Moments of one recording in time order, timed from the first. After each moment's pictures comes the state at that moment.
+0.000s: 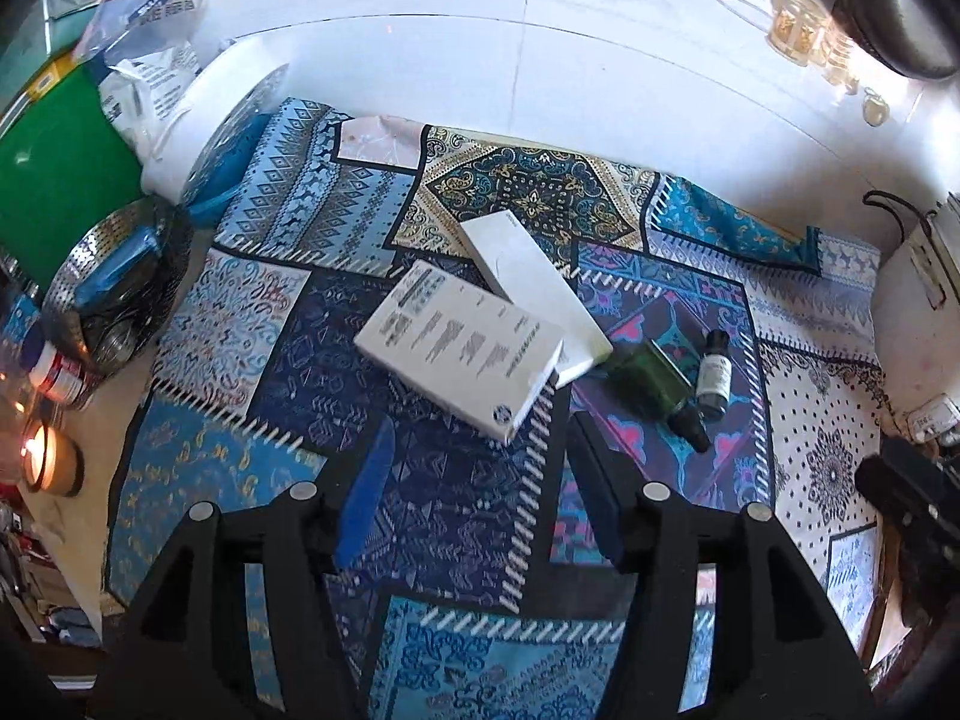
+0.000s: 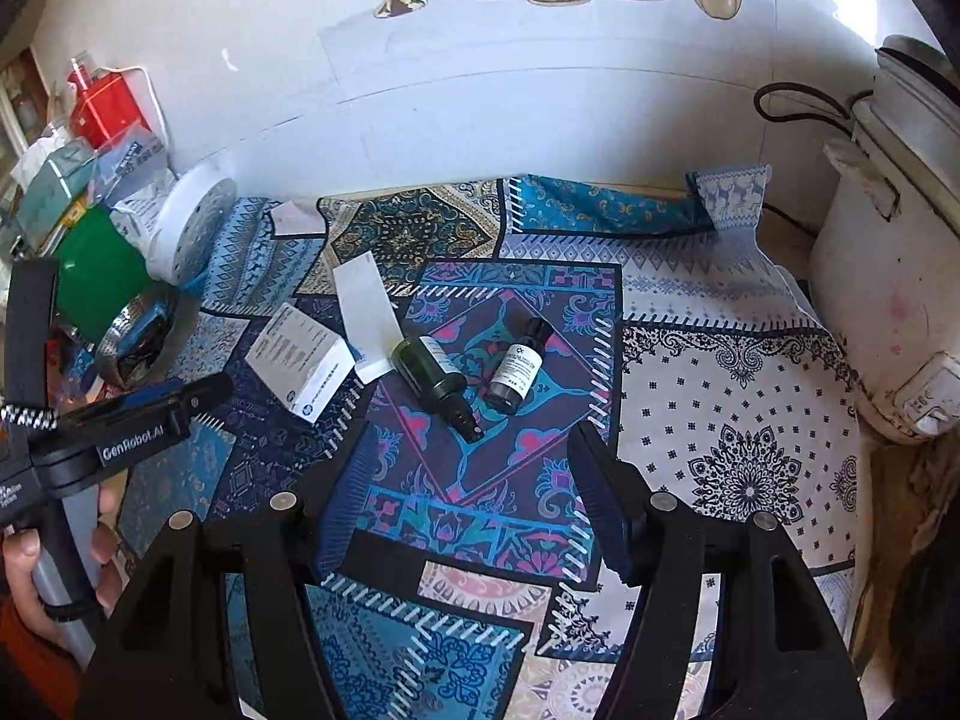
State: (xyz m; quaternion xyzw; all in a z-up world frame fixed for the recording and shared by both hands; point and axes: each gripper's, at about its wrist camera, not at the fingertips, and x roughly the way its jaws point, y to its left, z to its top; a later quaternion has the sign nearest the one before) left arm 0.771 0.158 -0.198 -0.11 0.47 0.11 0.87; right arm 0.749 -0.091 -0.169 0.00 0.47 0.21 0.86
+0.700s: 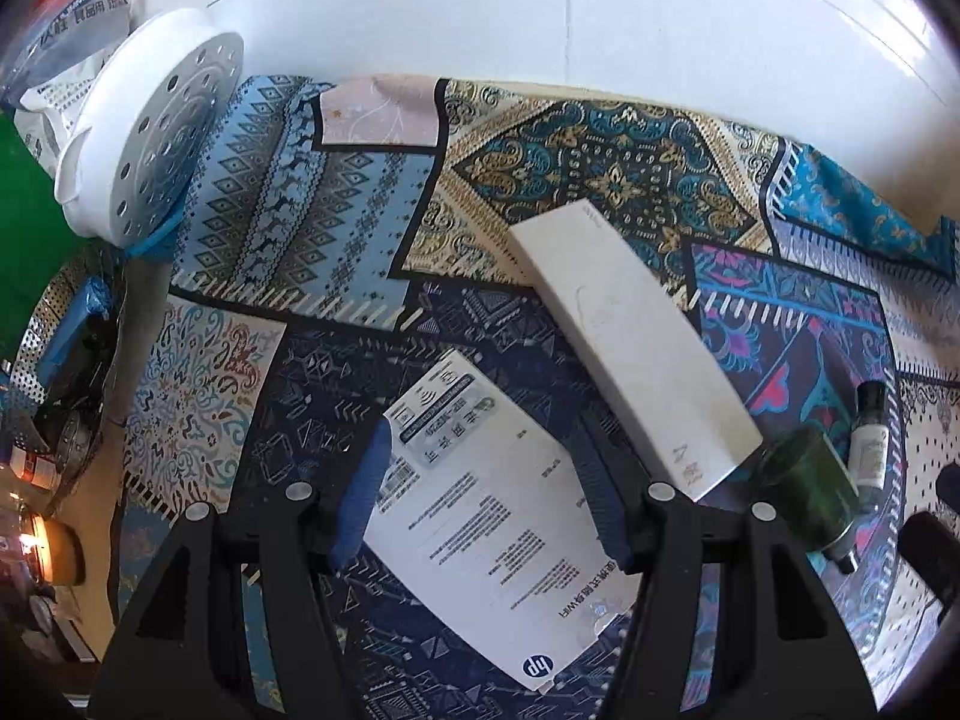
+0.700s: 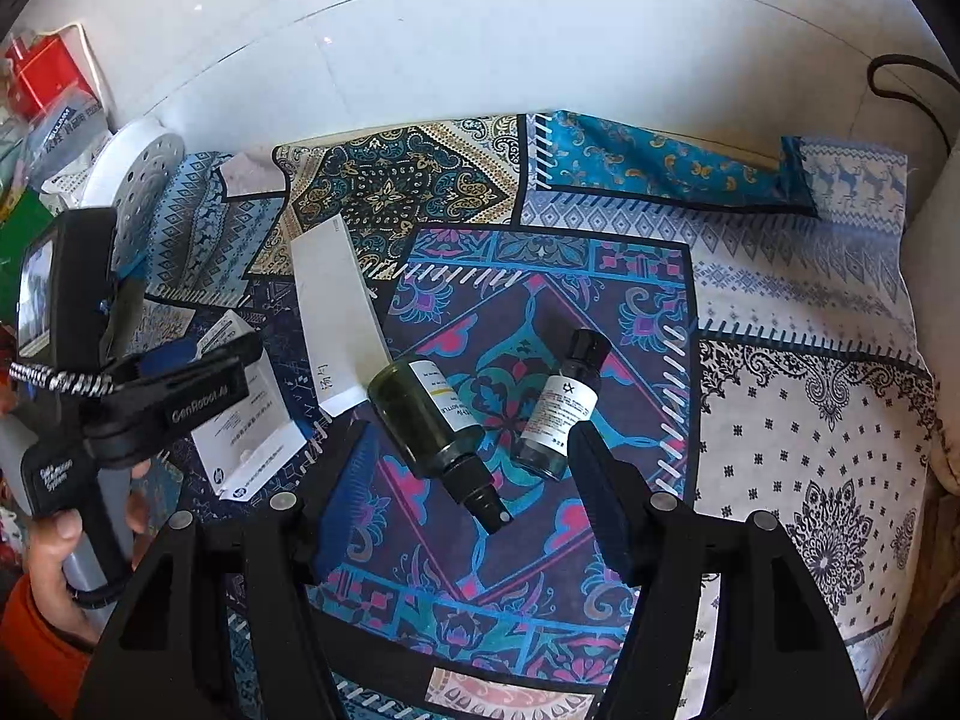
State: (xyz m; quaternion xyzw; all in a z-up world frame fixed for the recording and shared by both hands) left arm 0.859 0.193 -0.271 -0.05 0.51 0.15 0.84; right arm 0.817 -0.038 -0.226 -0.02 0.52 0.21 0.83
